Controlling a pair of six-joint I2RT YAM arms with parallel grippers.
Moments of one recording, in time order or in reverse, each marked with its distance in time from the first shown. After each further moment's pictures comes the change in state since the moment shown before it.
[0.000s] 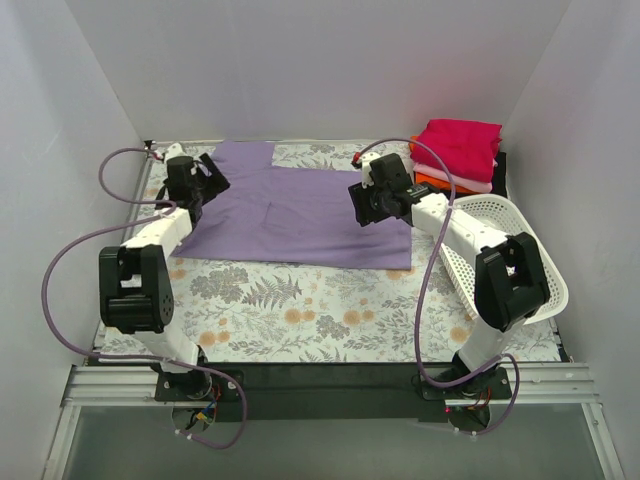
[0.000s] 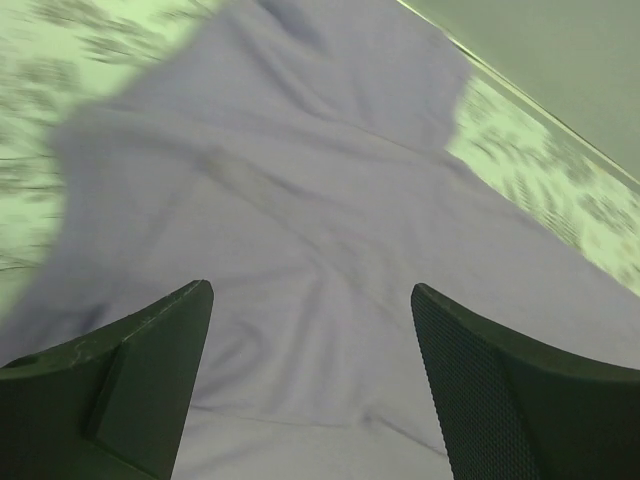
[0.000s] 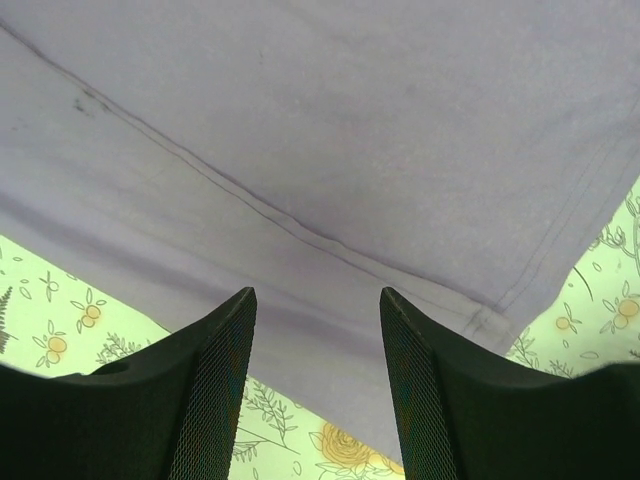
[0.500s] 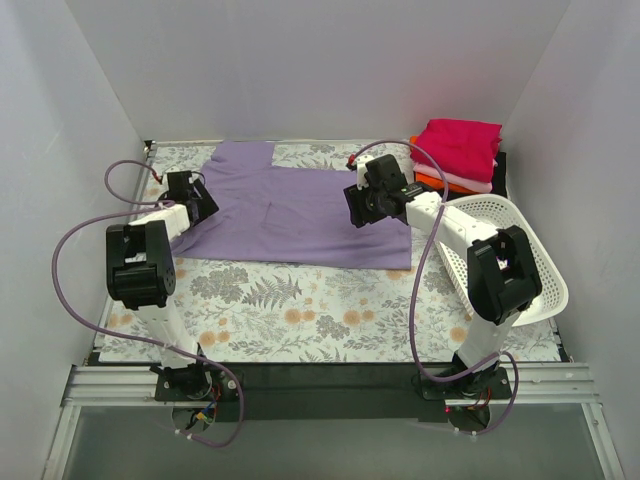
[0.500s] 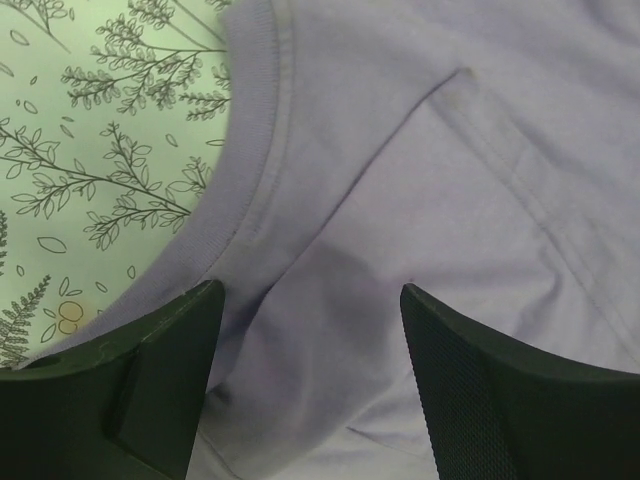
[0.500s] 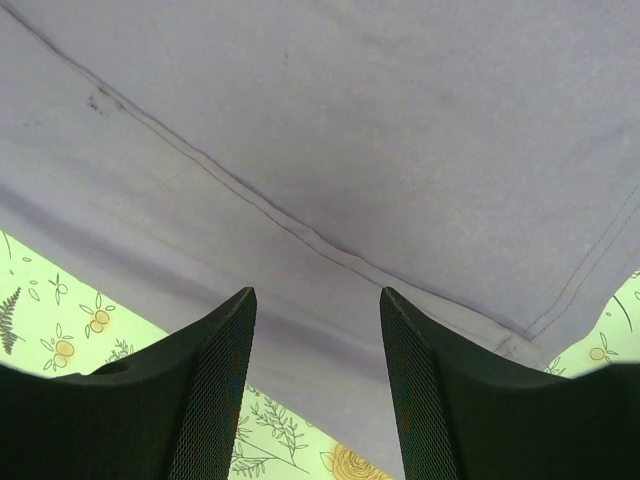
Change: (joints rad) left arm 0.101 0.174 0.031 -0.147 -0.140 0.063; right arm 0.001 0.058 0.022 0.019 -0.058 -0.003
